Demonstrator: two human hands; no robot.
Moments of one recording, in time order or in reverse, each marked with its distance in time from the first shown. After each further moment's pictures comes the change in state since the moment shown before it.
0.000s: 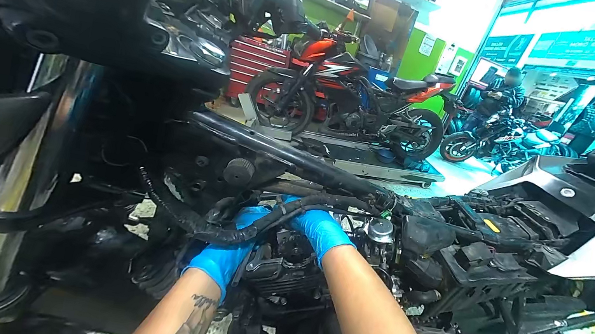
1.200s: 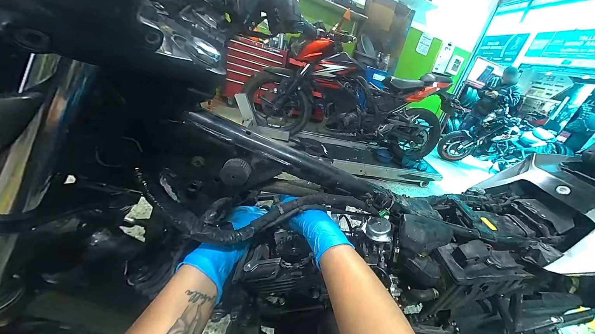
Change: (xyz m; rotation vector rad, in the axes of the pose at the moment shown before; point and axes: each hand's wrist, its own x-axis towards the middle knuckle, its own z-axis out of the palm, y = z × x) left_hand 0.024 -0.043 0.006 0.113 0.049 -0.174; right_hand 0.002 0.003 0.003 0.014 0.009 0.005
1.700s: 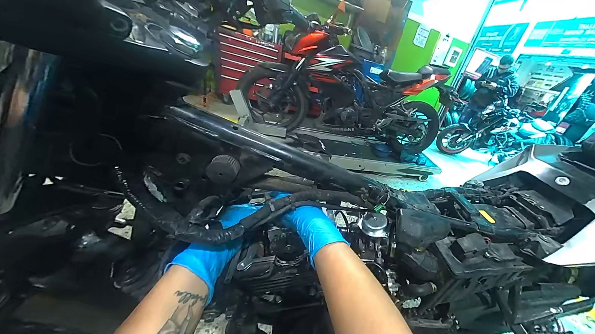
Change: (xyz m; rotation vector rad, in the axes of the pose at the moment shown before) left_hand -0.003 0.019 0.001 -0.474 -0.074 0.180; right_hand -0.011 0.001 -0.004 0.074 -0.014 0.013
